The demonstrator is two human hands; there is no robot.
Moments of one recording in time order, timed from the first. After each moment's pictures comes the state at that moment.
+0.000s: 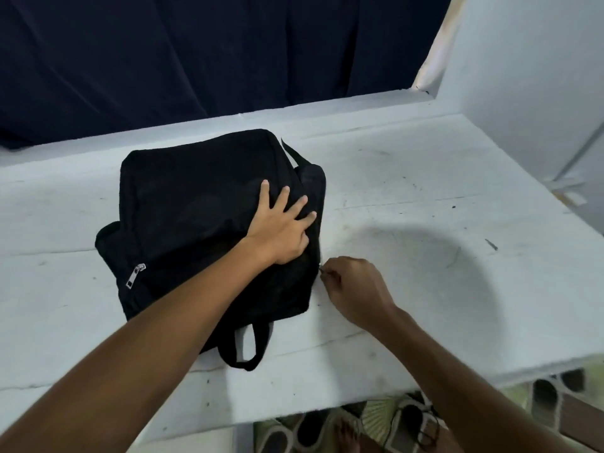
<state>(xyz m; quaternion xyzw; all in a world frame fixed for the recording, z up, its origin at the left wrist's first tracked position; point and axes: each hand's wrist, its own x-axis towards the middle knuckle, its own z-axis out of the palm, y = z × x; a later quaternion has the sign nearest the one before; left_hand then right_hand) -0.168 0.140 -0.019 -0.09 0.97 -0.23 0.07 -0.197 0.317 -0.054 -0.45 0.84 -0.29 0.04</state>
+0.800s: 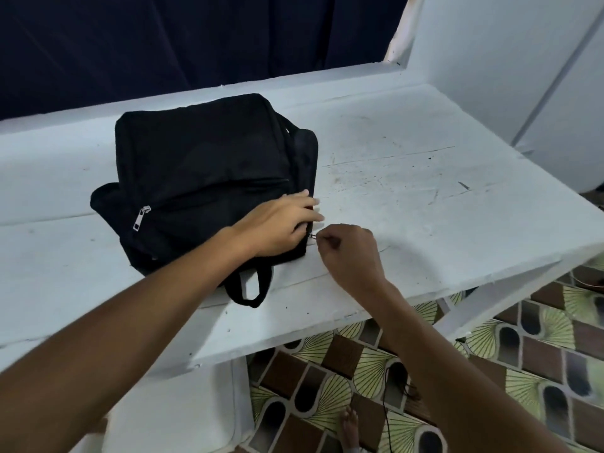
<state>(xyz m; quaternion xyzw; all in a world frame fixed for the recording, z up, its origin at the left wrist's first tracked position) -0.081 0.167 -0.025 0.07 0.99 0.10 -0.02 -0.112 0.333 -0.050 -0.31 0.87 -0.39 -0.01</state>
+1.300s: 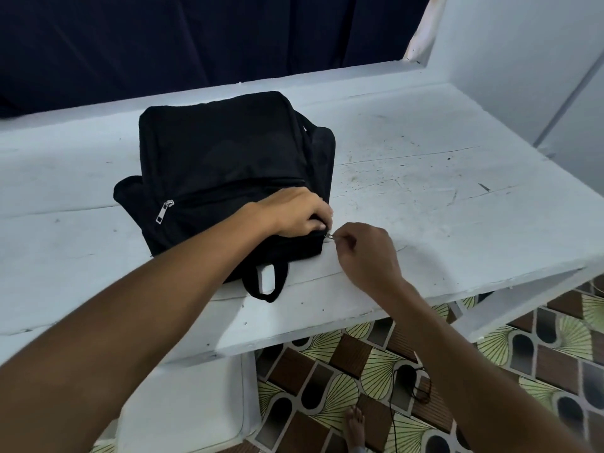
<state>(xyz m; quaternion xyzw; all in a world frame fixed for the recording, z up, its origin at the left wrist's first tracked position) -0.102 0.149 -0.018 0.09 0.99 0.11 0.09 -0.115 0.333 -0.054 -0.32 0.88 -0.37 0.00</state>
